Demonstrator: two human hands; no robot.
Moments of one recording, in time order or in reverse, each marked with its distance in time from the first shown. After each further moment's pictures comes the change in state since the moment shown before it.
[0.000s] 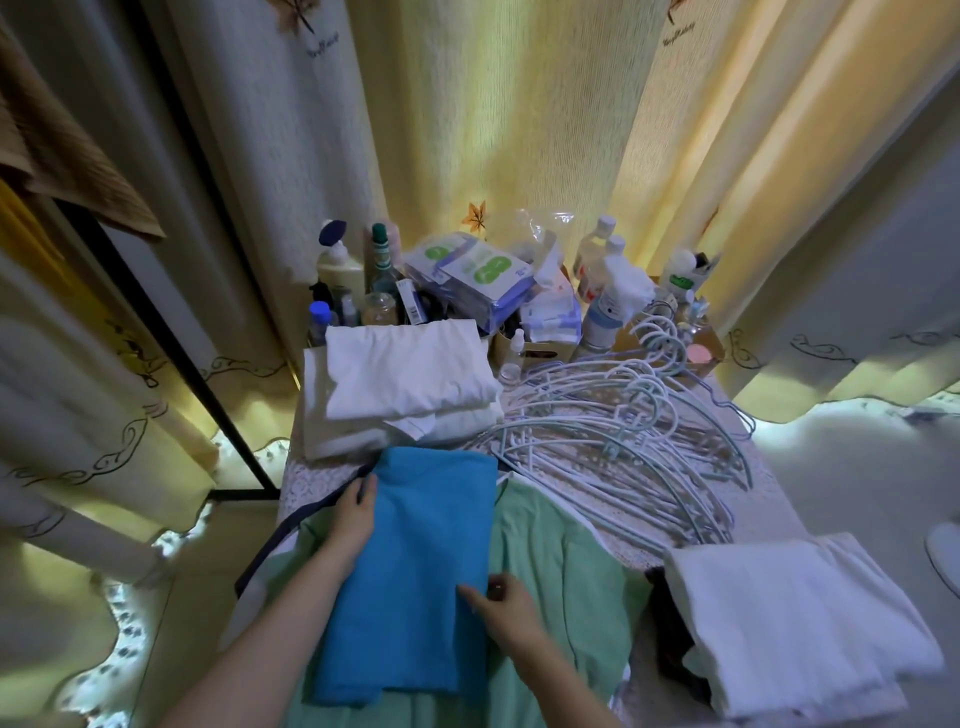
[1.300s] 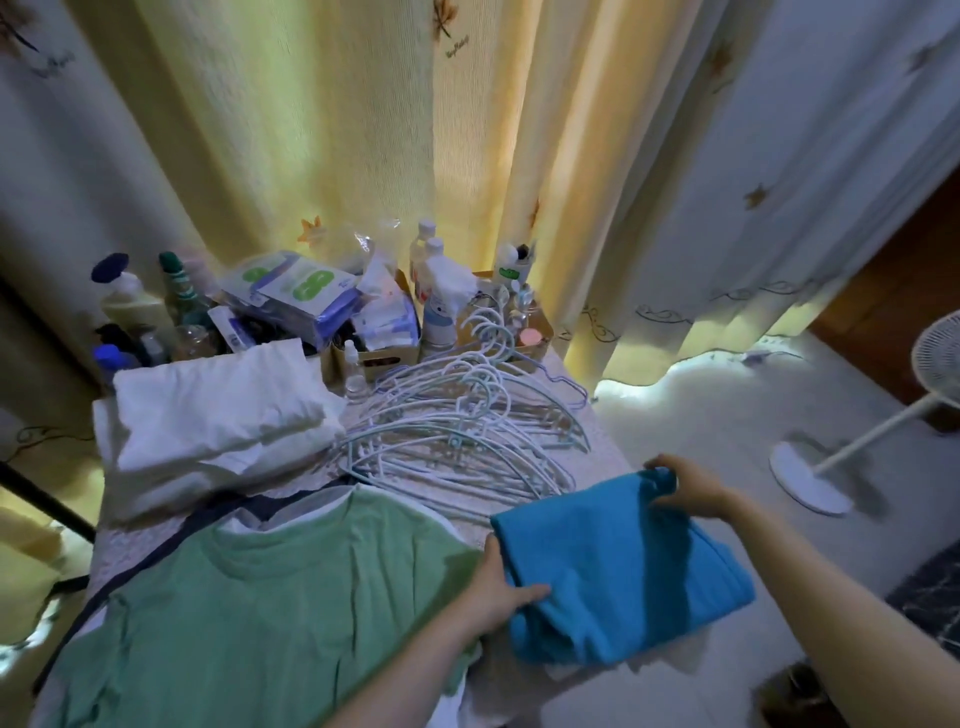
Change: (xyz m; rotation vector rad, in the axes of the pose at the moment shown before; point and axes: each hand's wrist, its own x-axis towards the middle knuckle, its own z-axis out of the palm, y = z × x) left_hand -0.180 0.038 0.258 0.189 -0.821 0.139; right_hand -0.011 0.010 -0.419 -0.741 0.219 0.016
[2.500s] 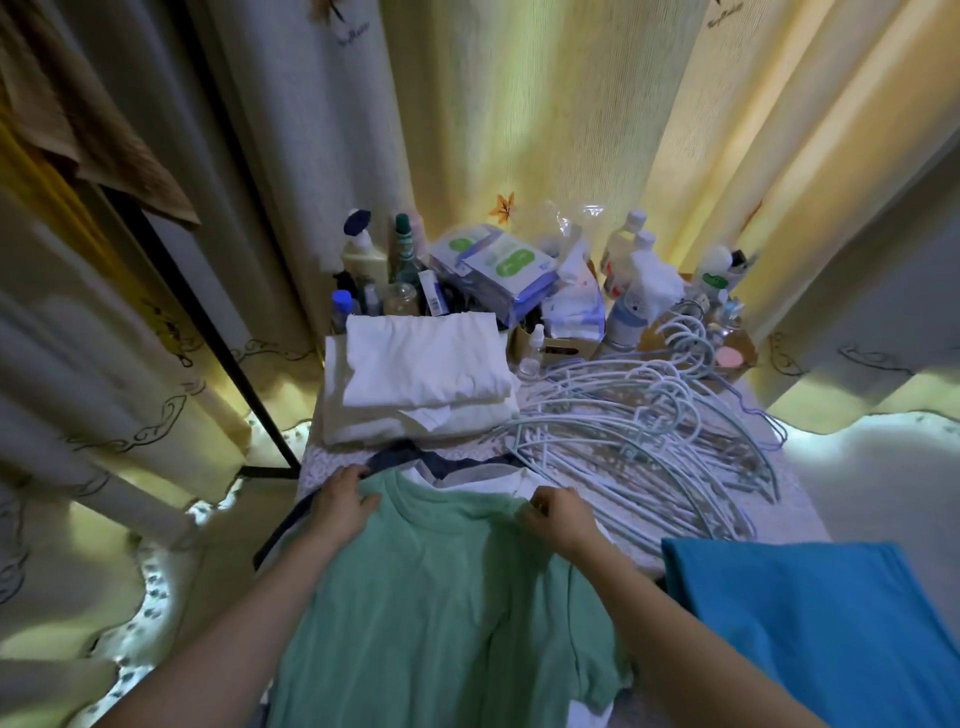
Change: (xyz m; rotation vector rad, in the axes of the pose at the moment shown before) left_hand -0.094 -0.111 -0.318 0.551 0.746 -0.220; right_hand 0.013 -0.288 0.206 -0.056 -0.037 -0.433
